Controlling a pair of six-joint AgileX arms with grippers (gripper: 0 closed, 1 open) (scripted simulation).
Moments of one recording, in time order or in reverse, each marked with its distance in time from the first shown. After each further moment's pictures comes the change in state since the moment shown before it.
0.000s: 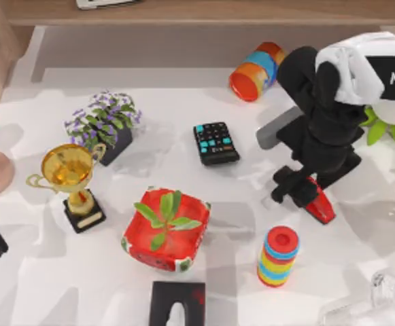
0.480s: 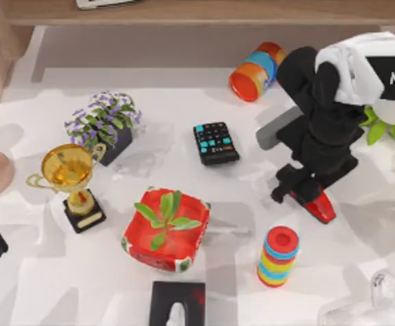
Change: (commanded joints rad) left arm 0.000 0.000 0.000 0.000 0.000 0.000; right arm 0.000 0.000 0.000 0.000 0.000 0.000
